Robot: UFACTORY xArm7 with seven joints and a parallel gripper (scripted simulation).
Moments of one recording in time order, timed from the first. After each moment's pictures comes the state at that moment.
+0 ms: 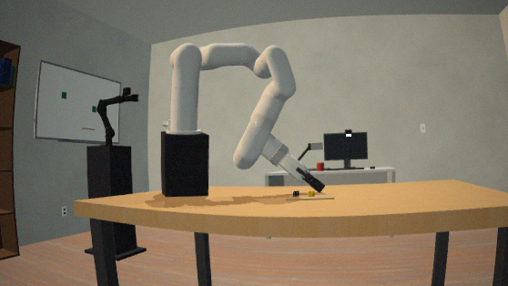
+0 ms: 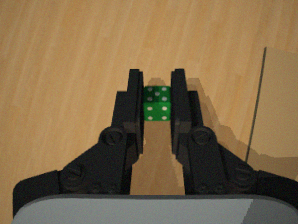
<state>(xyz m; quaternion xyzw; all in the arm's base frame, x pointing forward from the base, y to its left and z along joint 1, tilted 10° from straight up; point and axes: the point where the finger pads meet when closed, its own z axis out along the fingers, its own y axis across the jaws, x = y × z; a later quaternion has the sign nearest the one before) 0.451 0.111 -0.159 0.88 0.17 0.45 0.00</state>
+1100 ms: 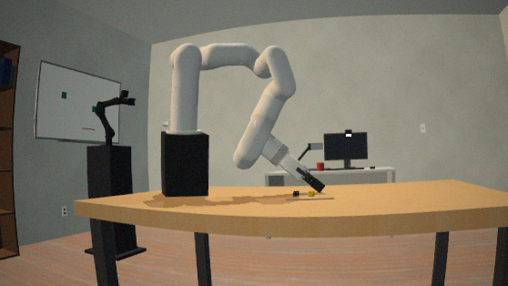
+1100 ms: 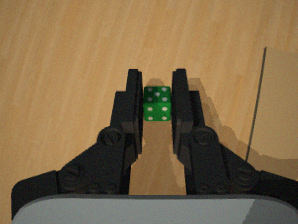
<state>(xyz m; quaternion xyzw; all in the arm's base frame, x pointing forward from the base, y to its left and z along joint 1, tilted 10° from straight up) 0.451 0.111 -0.159 0.88 0.17 0.45 0.00</state>
